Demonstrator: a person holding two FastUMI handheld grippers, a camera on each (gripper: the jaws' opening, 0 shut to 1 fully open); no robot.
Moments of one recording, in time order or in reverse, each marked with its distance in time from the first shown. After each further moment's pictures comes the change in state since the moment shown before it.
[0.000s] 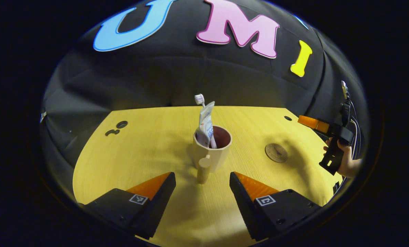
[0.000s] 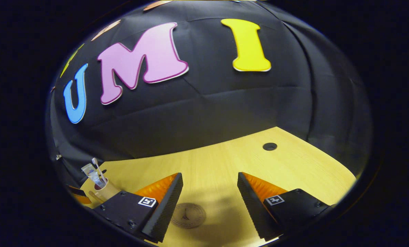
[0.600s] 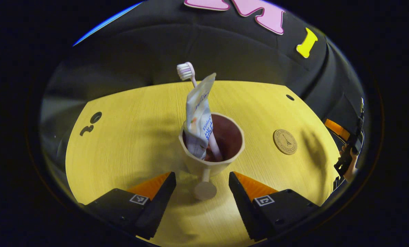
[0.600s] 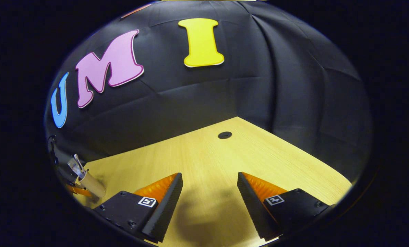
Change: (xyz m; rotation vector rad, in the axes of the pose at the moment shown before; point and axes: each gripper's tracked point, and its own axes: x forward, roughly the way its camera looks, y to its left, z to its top) left arm 0.063 0.004 -0.007 0.045 0.253 -0.059; right arm -0.051 -0.109 -0.031 0.050 0.054 -0.174
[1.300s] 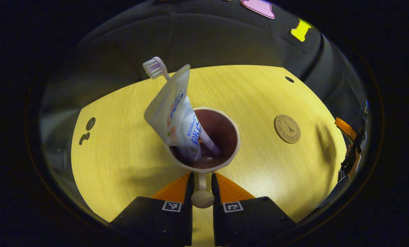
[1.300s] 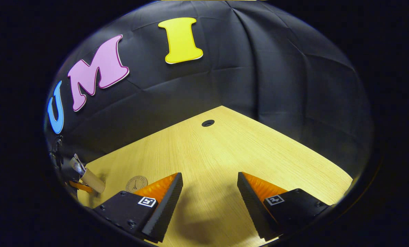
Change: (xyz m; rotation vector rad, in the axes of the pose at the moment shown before) left arm 0.005 -0.010 0.000 0.080 0.114 0.021; right arm -0.037 -0.039 -0.020 0.071 0.058 -0.045
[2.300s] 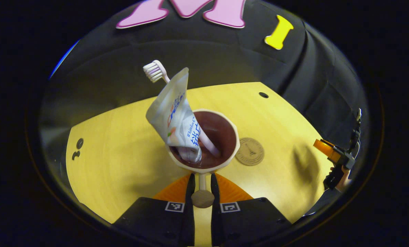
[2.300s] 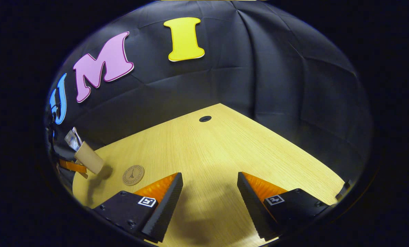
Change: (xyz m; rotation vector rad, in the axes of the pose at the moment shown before) left arm -0.025 -0.112 0.062 0.093 -0.145 -0.130; right arm -0.016 -0.012 -0.010 -0.054 0.010 0.007
